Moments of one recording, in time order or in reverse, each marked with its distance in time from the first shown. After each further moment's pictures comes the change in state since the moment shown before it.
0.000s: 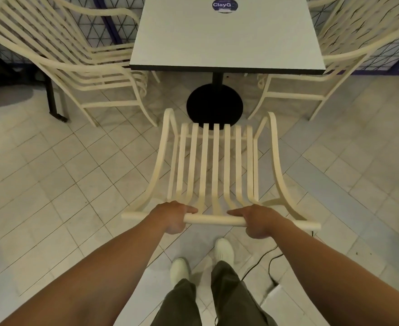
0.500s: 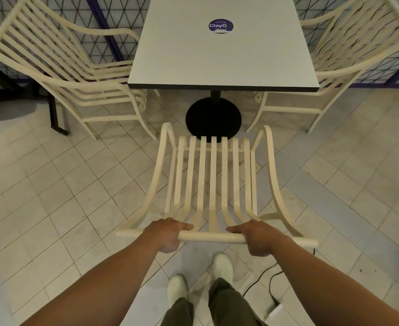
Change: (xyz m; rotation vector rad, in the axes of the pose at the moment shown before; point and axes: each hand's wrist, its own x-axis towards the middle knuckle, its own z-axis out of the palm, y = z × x) left_hand 0.004 0.006 -0.012 0.015 -0.006 -0.031; right_hand 0.001 0.015 -0.014 -0.025 0.019 -0.066
